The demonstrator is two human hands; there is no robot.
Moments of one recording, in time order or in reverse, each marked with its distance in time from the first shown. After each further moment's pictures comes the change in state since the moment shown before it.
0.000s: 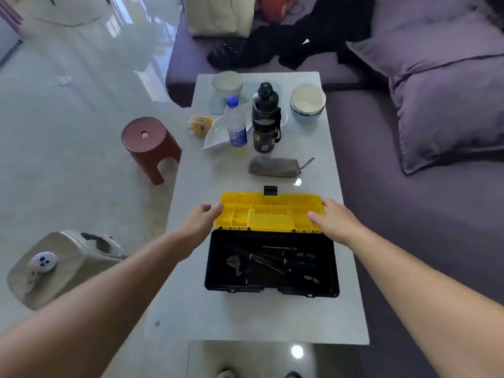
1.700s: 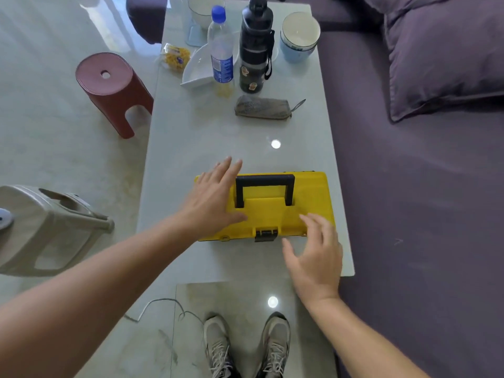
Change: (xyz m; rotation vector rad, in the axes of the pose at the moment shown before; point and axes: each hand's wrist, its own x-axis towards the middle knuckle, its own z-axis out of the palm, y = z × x) left_hand -0.019 -0.072 0.052 0.705 0.014 0.716; right_hand -0.140 0.053 0.166 -0.079 0.665 -0.236
